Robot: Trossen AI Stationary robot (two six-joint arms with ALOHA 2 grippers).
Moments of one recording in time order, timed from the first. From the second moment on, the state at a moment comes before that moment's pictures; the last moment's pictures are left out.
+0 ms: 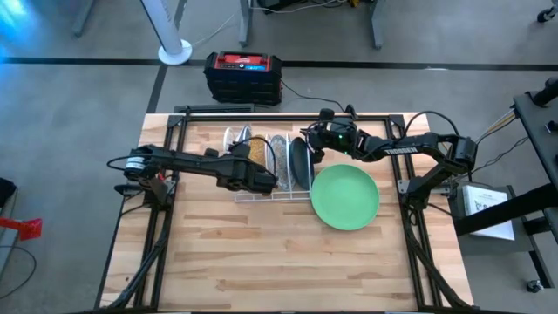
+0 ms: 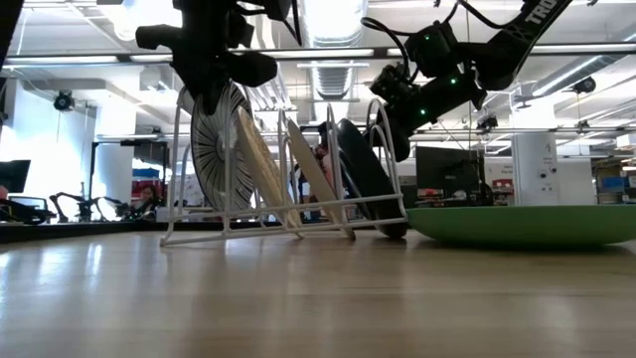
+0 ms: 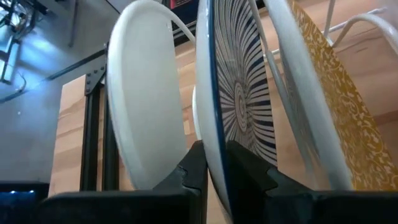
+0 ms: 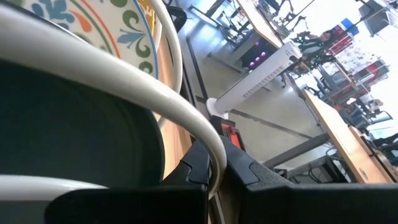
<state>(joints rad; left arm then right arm) -0.10 1.81 1.60 -1.59 -0.70 -1.42 -0.42 1.57 0.76 0.48 0.13 -0.69</state>
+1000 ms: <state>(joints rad) -0.13 1.85 1.59 -1.56 -0.66 -1.46 -0.42 1.56 0.75 0.49 0.13 -0.70</state>
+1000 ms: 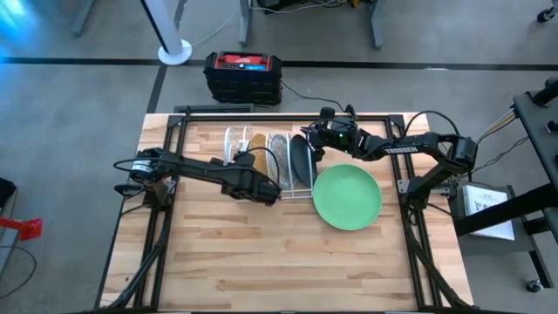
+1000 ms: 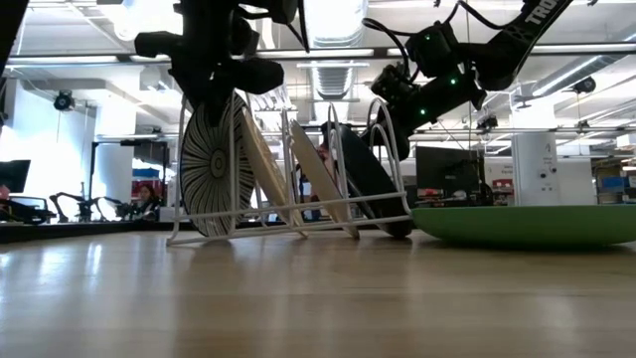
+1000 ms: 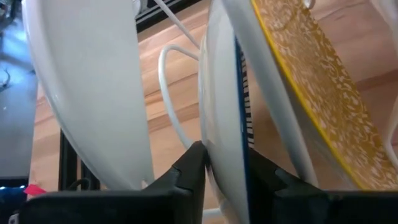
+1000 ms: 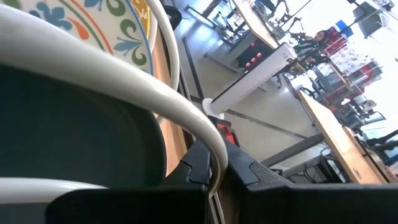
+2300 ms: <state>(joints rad) -0.14 1.83 1.72 -1.57 -0.58 -1.28 -0.42 1.57 0.76 0.48 0.12 -0.70</state>
